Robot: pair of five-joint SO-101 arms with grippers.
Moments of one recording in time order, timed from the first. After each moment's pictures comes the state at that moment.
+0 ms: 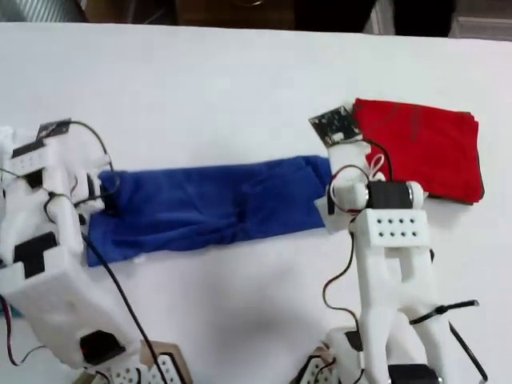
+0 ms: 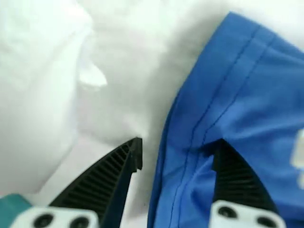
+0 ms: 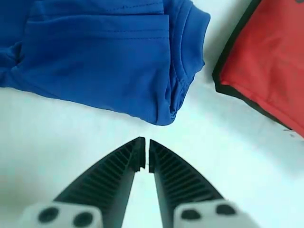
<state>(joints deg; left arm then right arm) -32.5 22.7 8.6 71.2 -6.6 -5.5 -30.6 36.1 73.1 24.0</state>
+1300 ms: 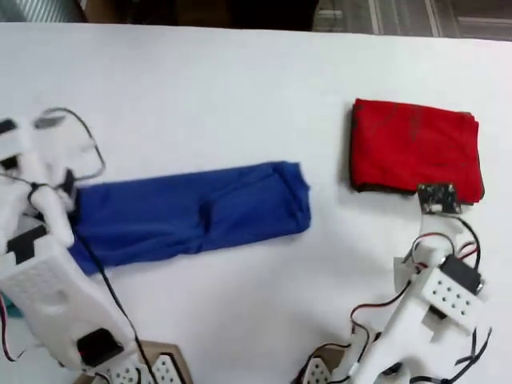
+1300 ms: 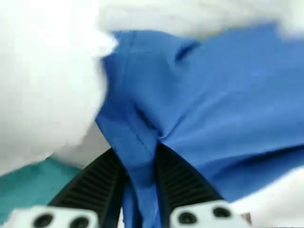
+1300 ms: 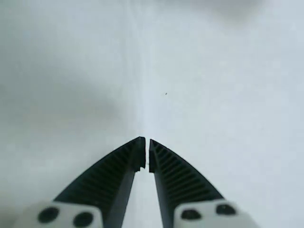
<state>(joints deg) -37.5 27.8 -16.4 99.4 -20.4 34.0 -46.5 66.1 60.0 38.1</state>
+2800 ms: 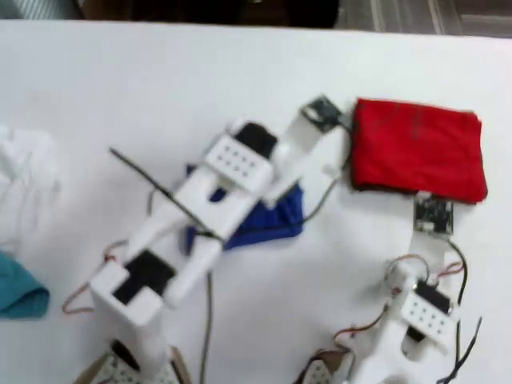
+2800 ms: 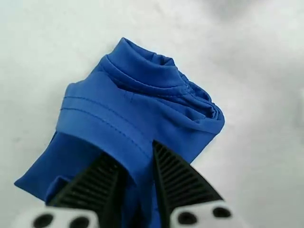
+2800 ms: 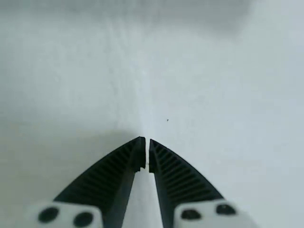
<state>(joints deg) 28.1 14.9 -9.9 78.4 -11.2 31.7 -53.1 83.2 39.1 27.5</state>
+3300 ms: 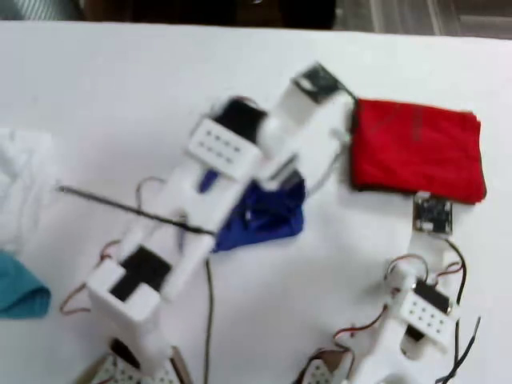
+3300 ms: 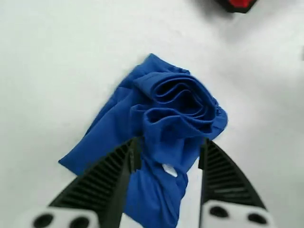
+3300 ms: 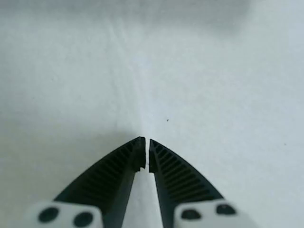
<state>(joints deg) 23.9 14.9 -28.7 92.5 -11.2 31.7 -53.1 83.2 39.1 27.5</state>
